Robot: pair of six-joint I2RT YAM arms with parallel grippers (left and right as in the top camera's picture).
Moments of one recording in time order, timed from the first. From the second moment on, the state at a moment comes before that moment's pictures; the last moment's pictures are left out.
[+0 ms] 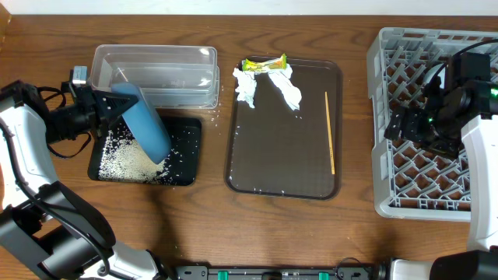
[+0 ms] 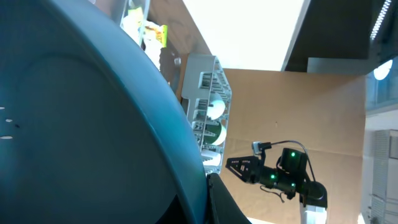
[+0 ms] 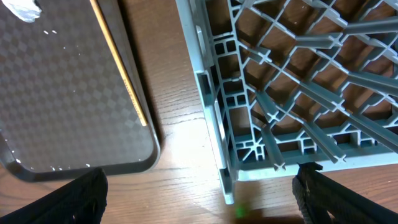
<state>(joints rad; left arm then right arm) 0.58 1.75 1.48 -1.41 1.27 0.13 -0.16 1.51 1.47 -1.38 -0.11 0.18</state>
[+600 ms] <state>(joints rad) 0.58 1.75 1.48 -1.47 1.34 0.24 -0.16 1.51 1.47 -1.38 -0.11 0.18</state>
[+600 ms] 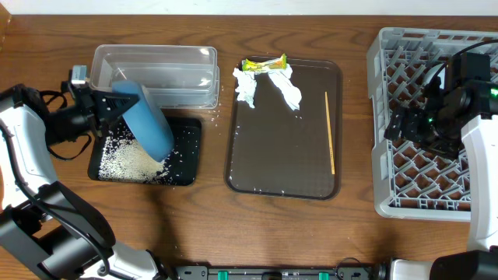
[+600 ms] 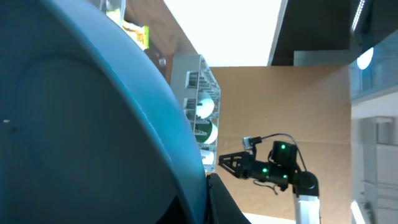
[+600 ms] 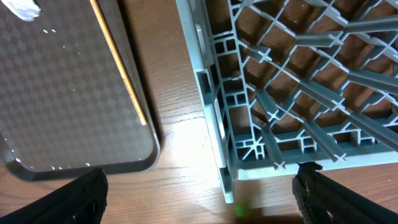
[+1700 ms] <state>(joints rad) 0.58 1.75 1.48 -1.63 1.41 0.38 -0.16 1.51 1.47 -1.38 -0.11 0.18</state>
